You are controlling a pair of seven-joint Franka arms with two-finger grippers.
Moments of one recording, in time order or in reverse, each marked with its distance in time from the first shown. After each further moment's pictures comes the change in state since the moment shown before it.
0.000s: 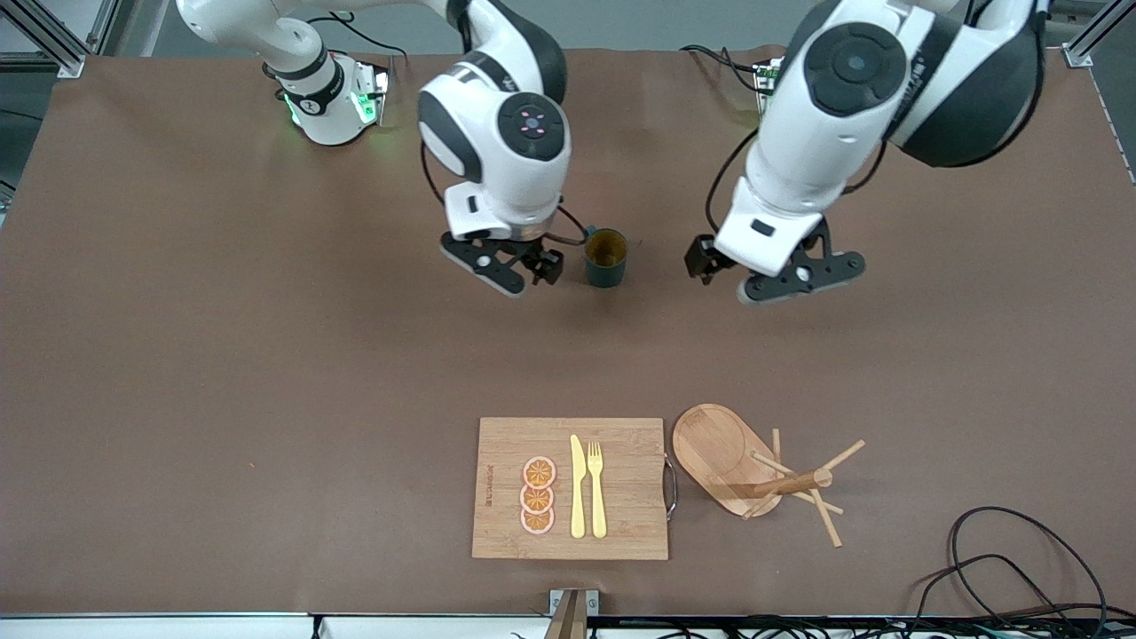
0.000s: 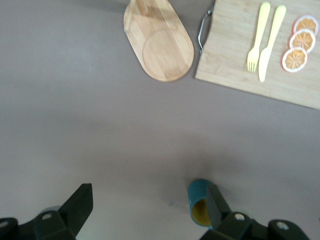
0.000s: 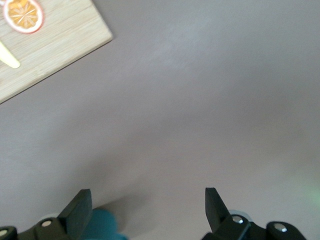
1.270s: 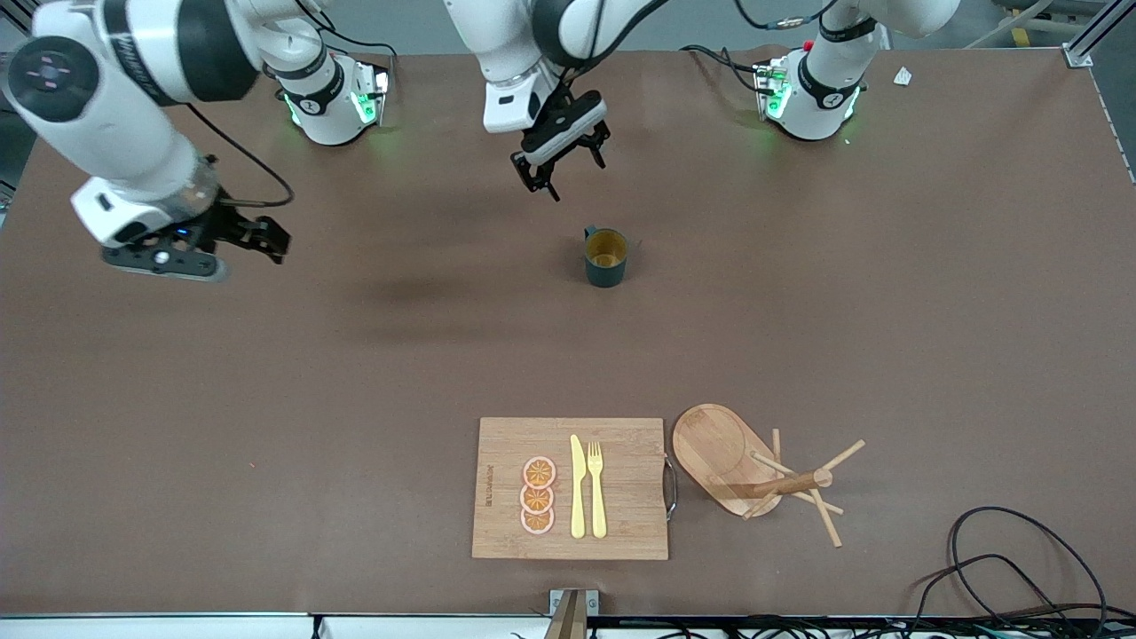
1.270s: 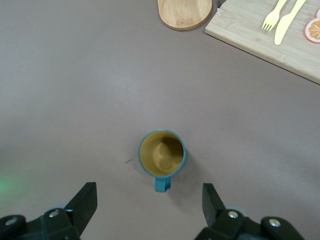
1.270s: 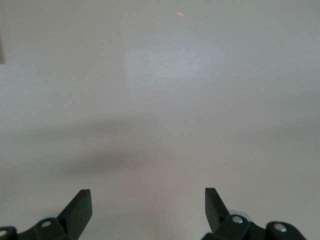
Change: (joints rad) left arm -0.609 0.207 -0.019 -0.080 0.450 -0.029 -1.082; right arm -0.593 -0.566 -0.009 -0.545 0.000 0.089 -1.056
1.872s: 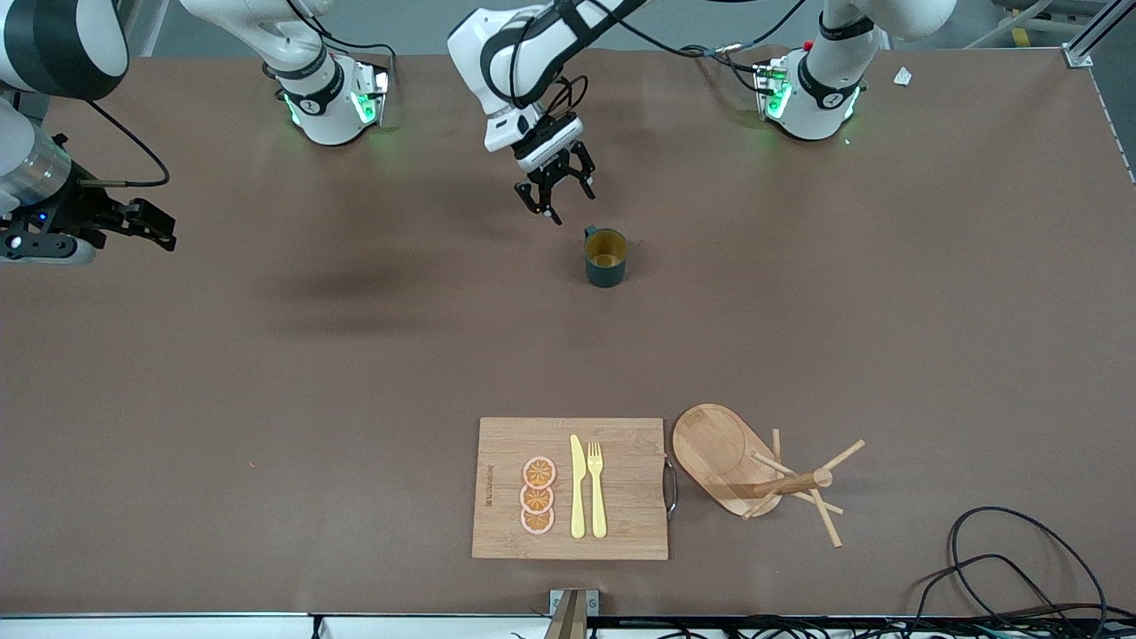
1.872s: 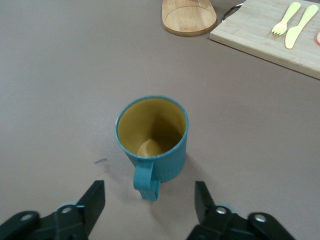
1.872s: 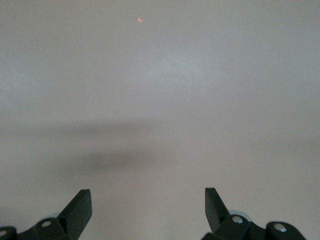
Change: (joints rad) left arm -0.125 0.197 -0.001 -0.132 0.320 0.077 -0.434; right arm -0.086 -0.038 -0.132 -0.021 0.013 0.043 -0.264
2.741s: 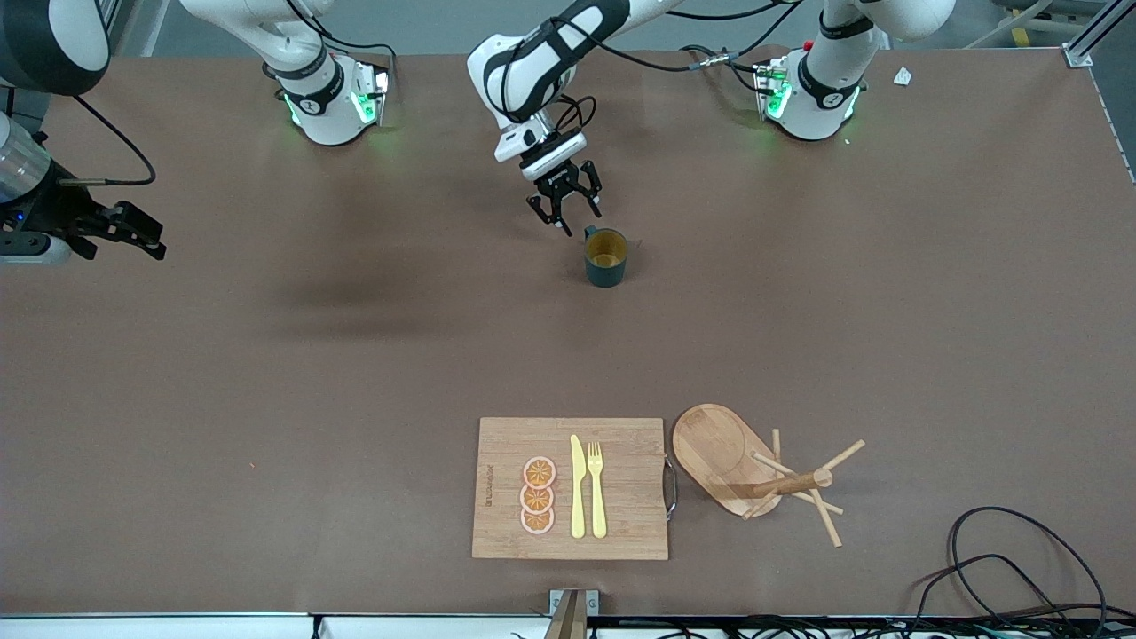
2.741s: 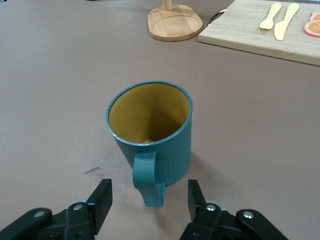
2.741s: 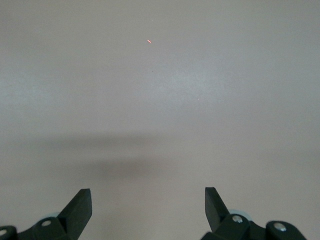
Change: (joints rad) left arm -0.022 0.060 0.001 -0.054 0.138 0.000 -0.042; right arm 0.000 -0.002 -0.024 0.017 0.046 0.032 -0.052
